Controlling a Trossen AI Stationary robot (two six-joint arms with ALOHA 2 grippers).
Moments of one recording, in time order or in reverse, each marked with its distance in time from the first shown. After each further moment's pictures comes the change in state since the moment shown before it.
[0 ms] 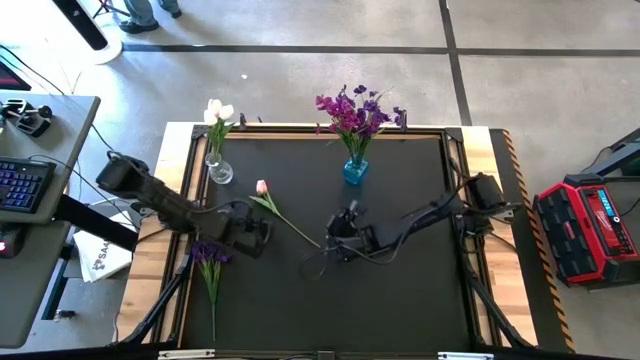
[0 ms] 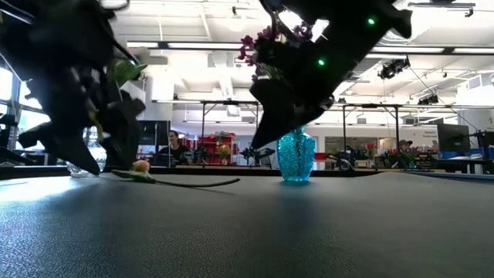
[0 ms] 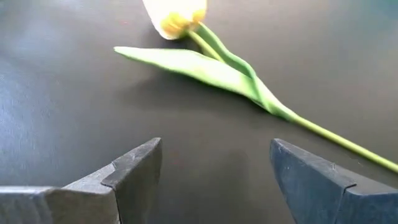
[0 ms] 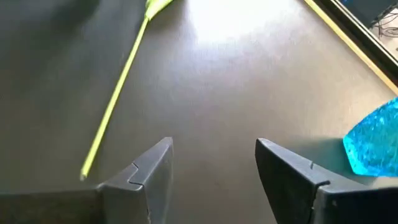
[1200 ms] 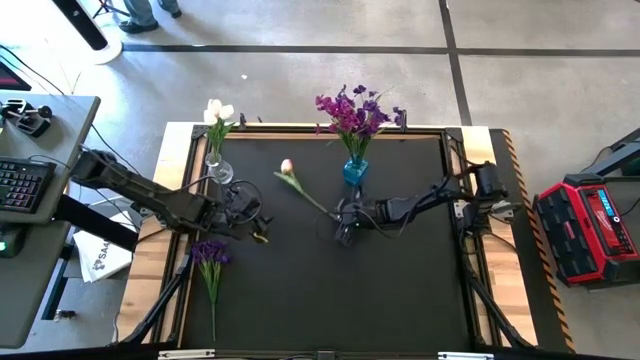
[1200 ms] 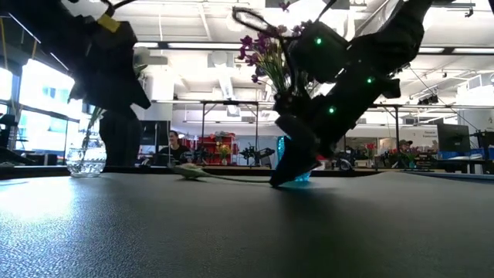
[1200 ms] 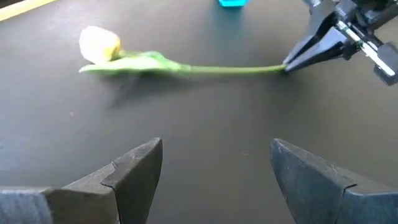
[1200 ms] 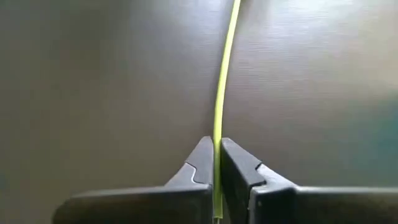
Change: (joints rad) left arm 0.036 -0.386 0.000 0.126 0.033 0.776; right arm -0.209 -0.056 -0.335 0.446 -0.452 -0.067
